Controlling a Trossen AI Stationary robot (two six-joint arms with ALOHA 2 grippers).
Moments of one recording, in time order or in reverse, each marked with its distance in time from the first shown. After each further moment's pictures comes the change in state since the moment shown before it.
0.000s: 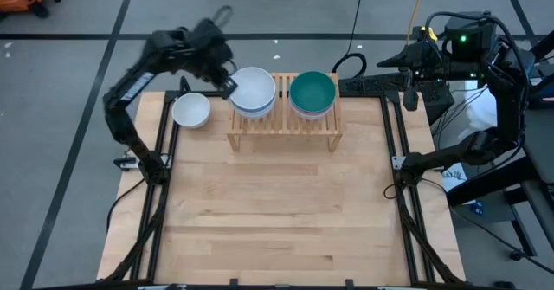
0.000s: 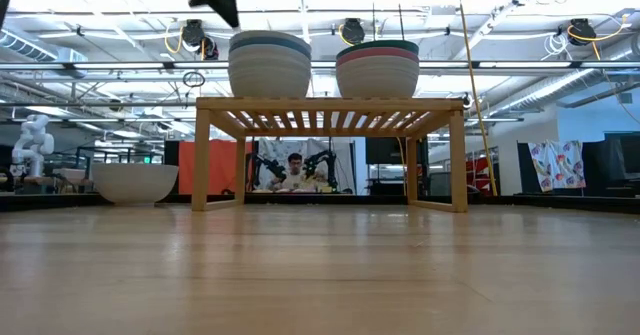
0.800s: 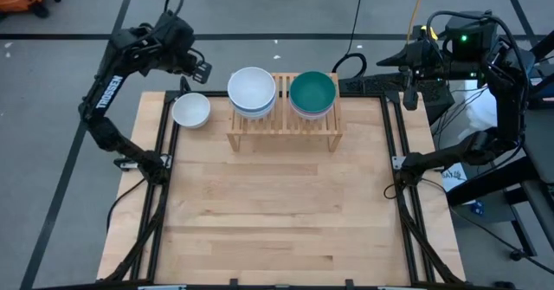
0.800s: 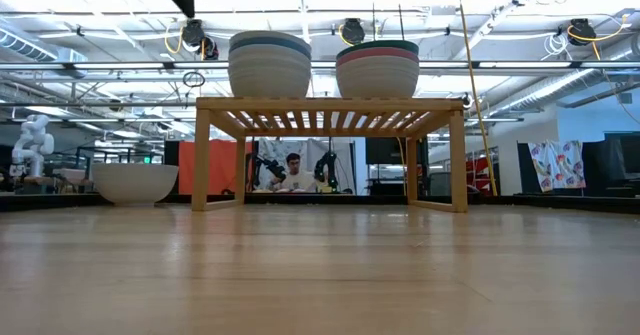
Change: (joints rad) left arm 0.127 -0.163 -0.037 -0.071 -0.228 -0.219; right arm 0.000 0.000 0.000 0.015 -0.003 0.000
